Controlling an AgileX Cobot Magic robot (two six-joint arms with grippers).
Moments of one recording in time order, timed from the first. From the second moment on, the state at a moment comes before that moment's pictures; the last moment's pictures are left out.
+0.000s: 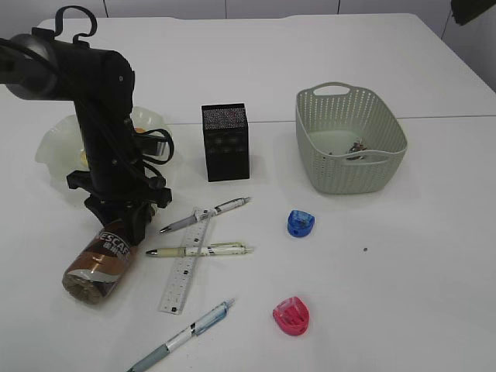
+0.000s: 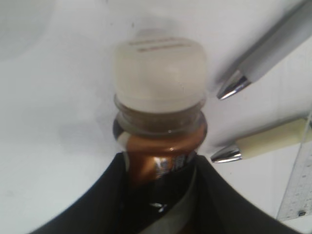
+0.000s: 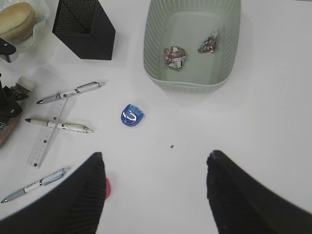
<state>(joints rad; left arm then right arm) -0.35 2.27 -1.67 -0.05 1.21 -0.03 0.17 1.37 -1.59 0.13 1.26 0.00</state>
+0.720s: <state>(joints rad) -0.35 1.81 -1.19 -0.02 0.95 -0.10 0.17 1.37 -1.59 0.13 1.26 0.00</state>
